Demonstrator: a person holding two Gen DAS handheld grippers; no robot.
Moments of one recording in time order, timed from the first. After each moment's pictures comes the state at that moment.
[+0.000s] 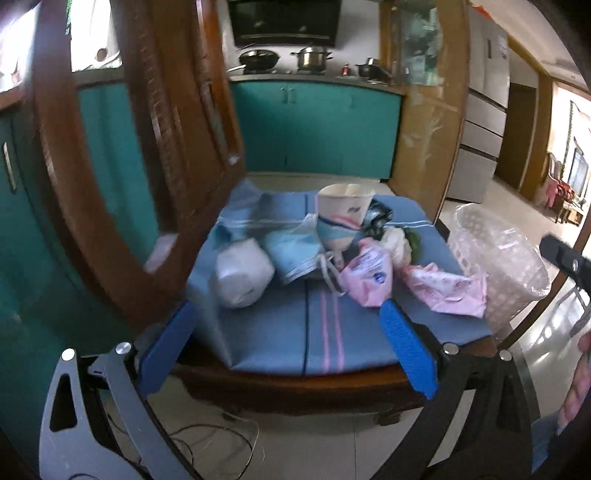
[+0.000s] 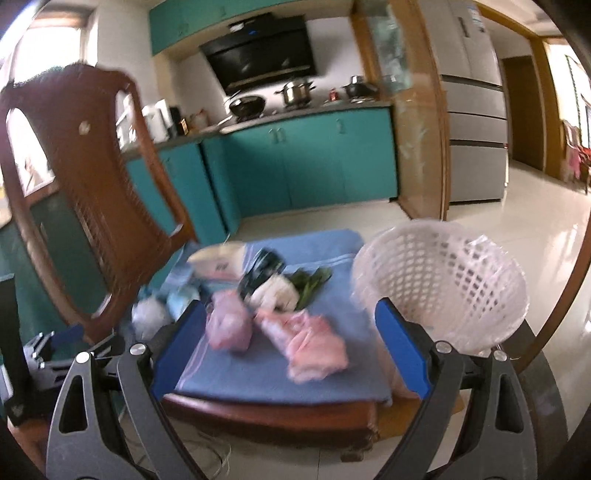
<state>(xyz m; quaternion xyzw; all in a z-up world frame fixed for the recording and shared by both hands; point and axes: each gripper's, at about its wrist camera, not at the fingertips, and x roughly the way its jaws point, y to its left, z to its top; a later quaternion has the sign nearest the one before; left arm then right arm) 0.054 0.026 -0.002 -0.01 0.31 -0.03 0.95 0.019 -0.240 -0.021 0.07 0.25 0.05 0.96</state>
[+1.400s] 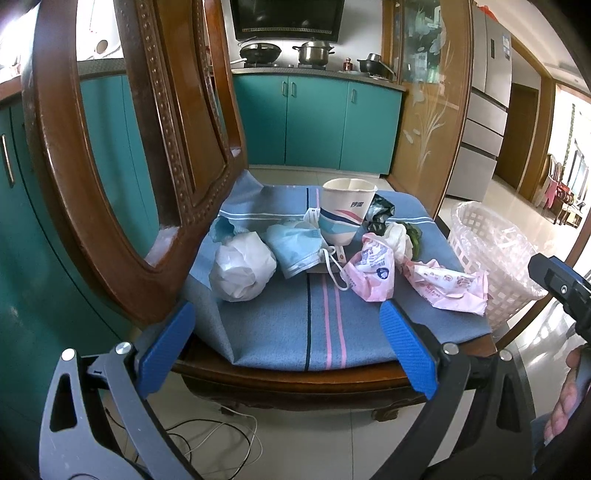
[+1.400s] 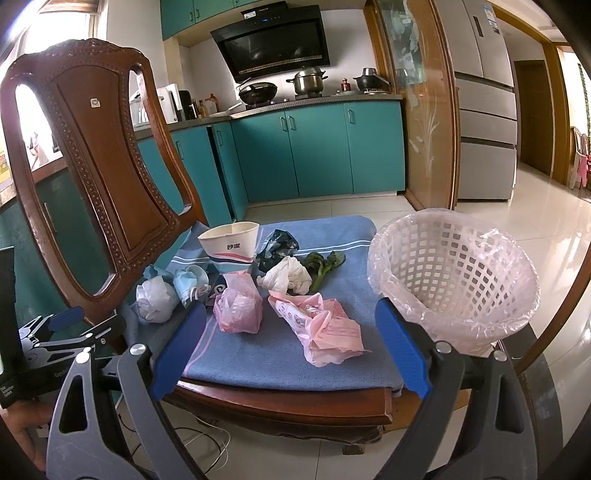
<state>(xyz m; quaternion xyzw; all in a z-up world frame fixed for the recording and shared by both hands) 0.060 0.022 -0.011 -0.01 0.32 -0.03 0.95 0.023 -0.227 -0.029 0.06 0.26 0.05 0.96</state>
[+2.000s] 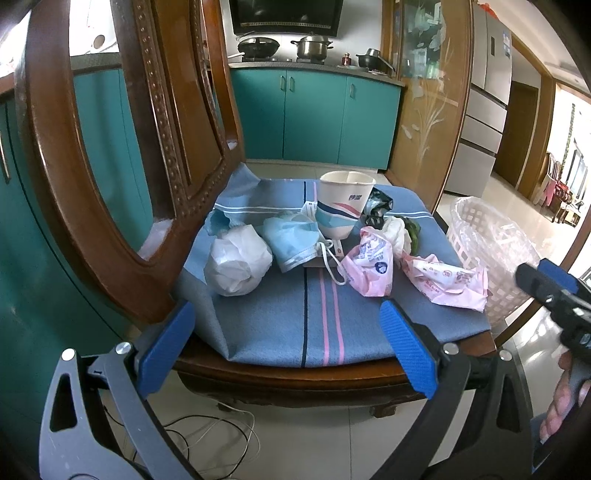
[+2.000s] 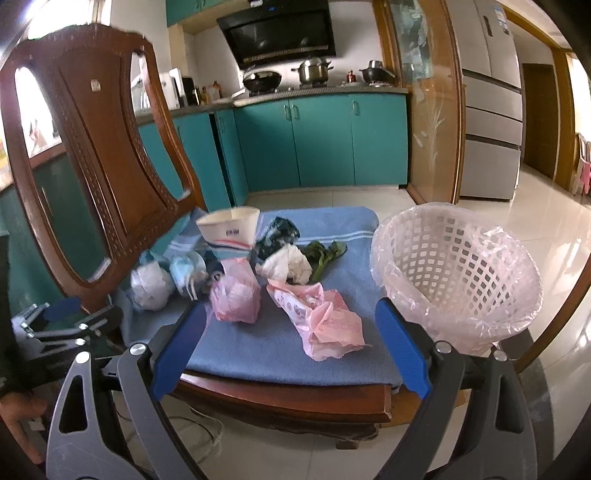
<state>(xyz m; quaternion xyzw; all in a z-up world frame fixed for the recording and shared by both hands) 0.063 0.020 -0.014 -0.01 0.33 -0.04 0.94 0.037 -0.222 -0.041 0.04 0.30 0.05 0.95</state>
